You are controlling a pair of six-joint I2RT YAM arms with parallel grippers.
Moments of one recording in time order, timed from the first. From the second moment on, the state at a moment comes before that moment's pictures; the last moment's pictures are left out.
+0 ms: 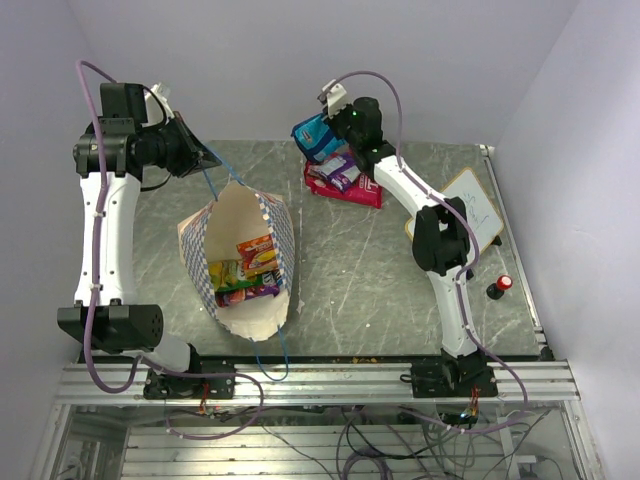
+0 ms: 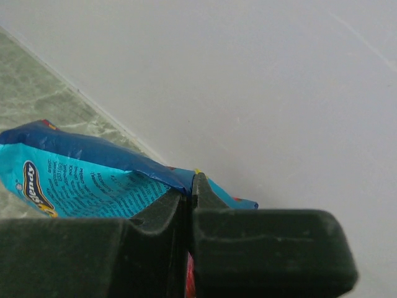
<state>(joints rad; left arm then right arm) 0.04 1.52 1.92 -1.09 0.50 -0.54 0.42 2.37 2.14 0.16 -0.10 -0.44</state>
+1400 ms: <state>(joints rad) 0.05 1.43 1.82 -1.09 0.56 -0.55 0.39 1.81 1.16 0.23 -0.06 -0.54</state>
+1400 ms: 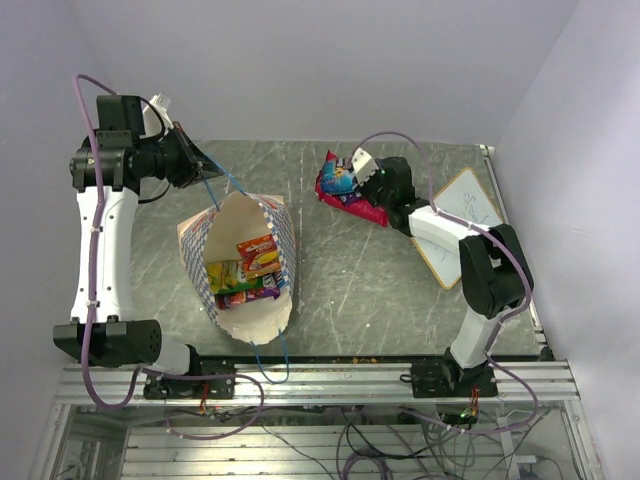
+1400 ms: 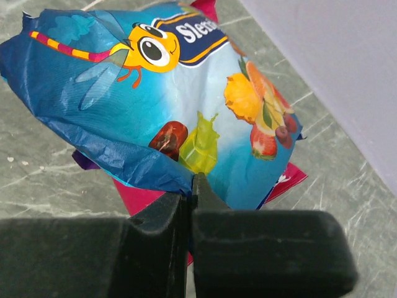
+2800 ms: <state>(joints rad) 0.05 1.28 1.59 -0.93 0.62 -0.66 0.44 1.29 0.88 0.00 -0.23 -0.21</state>
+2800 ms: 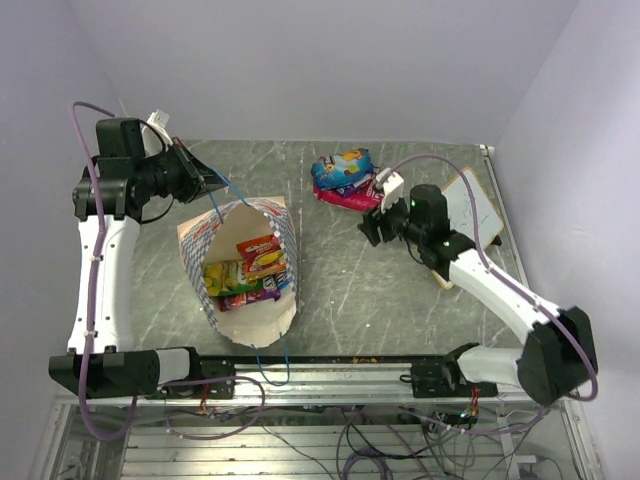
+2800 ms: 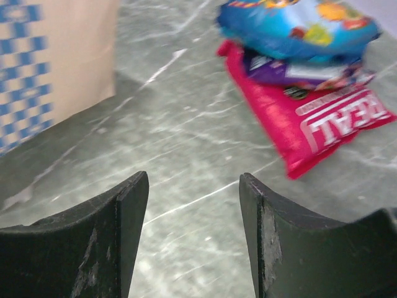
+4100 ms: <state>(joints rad) 0.05 1.21 1.49 -0.86 0.66 -0.74 1.34 1.55 1.12 -0.04 0.02 -0.63</state>
